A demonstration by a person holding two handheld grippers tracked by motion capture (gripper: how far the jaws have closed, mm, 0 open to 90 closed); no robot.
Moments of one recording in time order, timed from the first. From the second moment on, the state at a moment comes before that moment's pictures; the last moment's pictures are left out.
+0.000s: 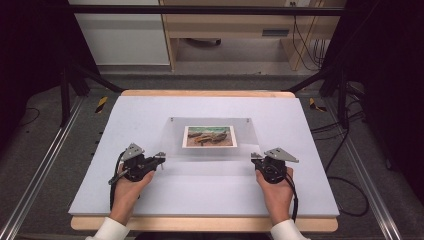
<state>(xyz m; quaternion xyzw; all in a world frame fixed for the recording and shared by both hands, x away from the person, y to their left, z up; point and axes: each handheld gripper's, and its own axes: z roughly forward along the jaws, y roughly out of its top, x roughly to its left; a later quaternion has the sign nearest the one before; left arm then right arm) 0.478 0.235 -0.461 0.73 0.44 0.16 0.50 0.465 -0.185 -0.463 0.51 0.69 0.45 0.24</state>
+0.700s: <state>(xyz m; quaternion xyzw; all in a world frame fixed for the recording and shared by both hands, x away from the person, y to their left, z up) 0.481 0.230 -0.470 0.74 0.44 0.17 0.48 0.469 -0.184 -0.471 0.51 0.70 0.43 0.24</state>
